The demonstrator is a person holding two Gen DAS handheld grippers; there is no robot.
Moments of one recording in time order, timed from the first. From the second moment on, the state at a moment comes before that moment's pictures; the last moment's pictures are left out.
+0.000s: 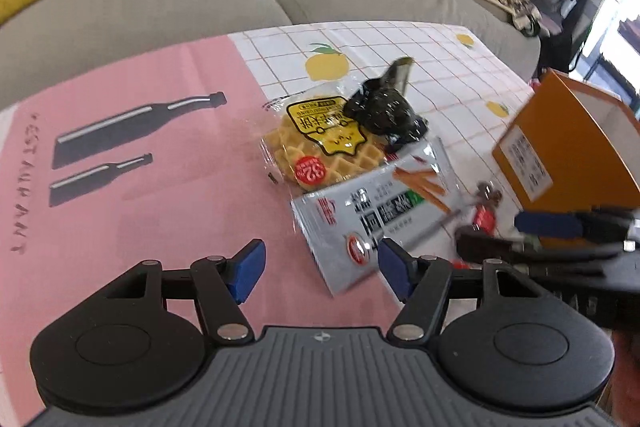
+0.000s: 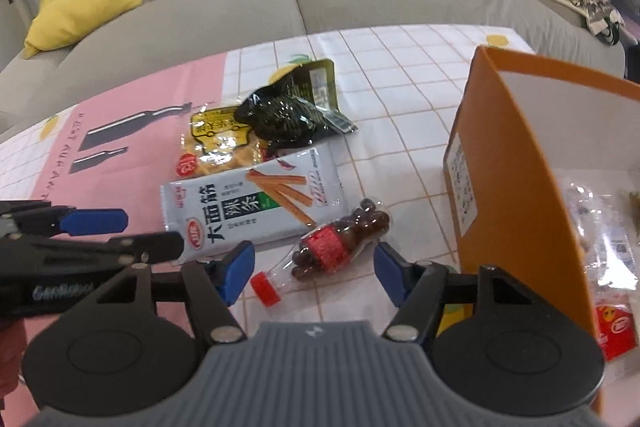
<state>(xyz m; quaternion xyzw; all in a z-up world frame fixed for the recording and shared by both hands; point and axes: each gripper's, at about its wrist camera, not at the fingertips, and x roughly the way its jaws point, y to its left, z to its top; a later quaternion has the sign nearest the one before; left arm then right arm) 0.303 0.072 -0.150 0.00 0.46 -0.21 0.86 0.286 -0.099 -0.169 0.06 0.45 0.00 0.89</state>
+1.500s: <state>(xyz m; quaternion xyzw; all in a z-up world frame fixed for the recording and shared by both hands) 0.101 0.084 -0.143 -0.11 0.52 -0.03 0.85 0.168 -0.090 -0.192 -0.05 0.49 0.12 0.86</state>
